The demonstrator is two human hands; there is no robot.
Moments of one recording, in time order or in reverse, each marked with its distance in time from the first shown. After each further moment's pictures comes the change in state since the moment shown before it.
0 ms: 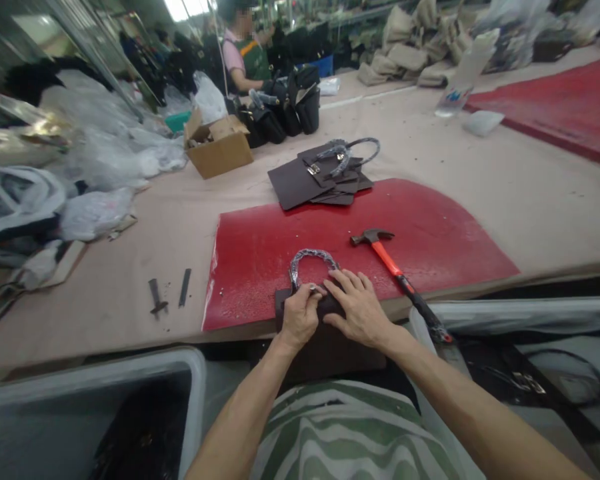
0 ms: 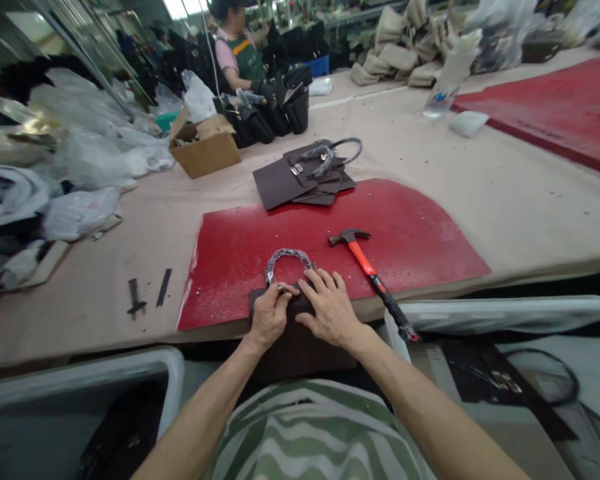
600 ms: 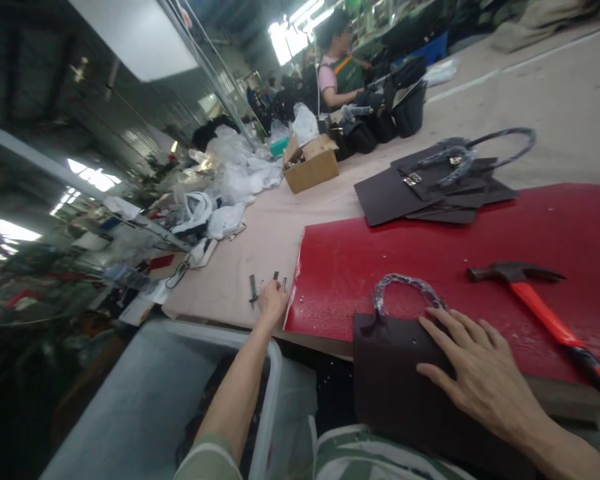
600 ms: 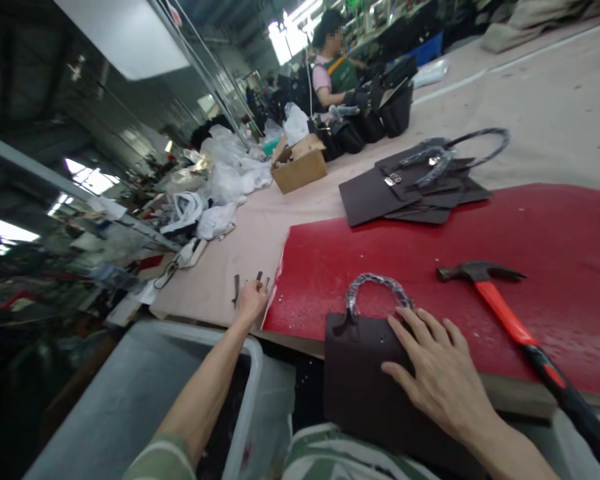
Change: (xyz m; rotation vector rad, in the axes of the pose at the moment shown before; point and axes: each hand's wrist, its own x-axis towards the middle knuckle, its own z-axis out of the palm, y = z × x) left_hand 0.047 -0.053 -0.229 1.072 0.352 -0.703; right_hand 0.007 0.028 0.034 -0.020 0.280 -0.165
